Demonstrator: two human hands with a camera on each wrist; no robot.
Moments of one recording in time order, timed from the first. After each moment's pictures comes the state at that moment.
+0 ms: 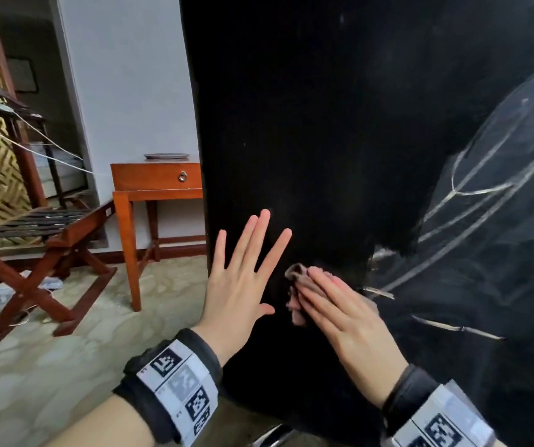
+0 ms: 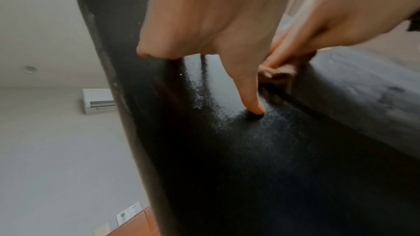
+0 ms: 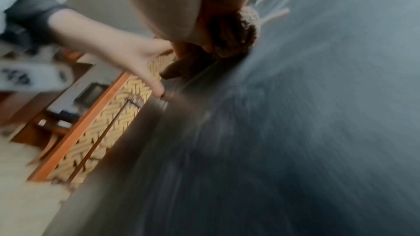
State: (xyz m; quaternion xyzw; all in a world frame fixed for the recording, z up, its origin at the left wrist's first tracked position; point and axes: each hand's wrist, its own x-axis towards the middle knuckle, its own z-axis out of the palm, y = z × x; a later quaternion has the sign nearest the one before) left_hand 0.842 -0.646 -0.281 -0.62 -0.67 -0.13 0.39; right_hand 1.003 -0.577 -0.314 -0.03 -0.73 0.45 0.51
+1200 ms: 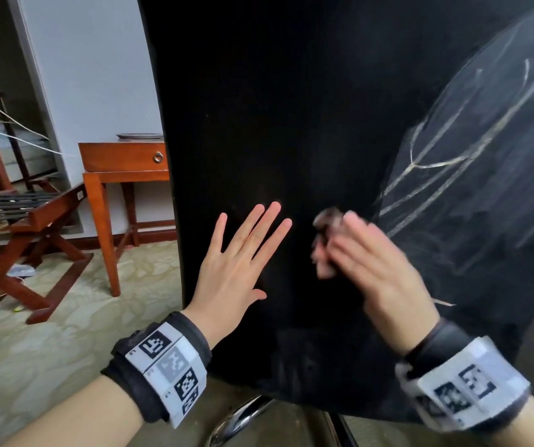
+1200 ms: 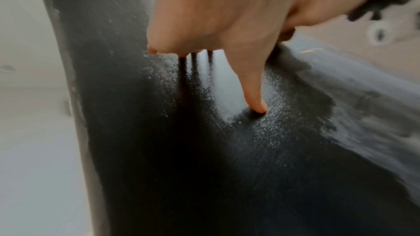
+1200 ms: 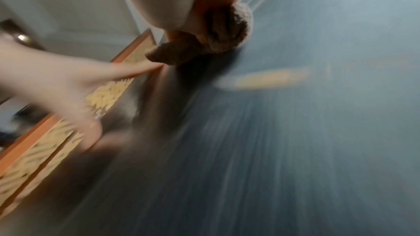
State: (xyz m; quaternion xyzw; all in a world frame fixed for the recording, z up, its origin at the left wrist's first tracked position) left_hand 0.869 -0.643 -0.288 -0.65 -0.64 -0.08 0.40; right_hand 1.084 -0.566 -0.299 -0.14 -0.89 -0.08 0.43
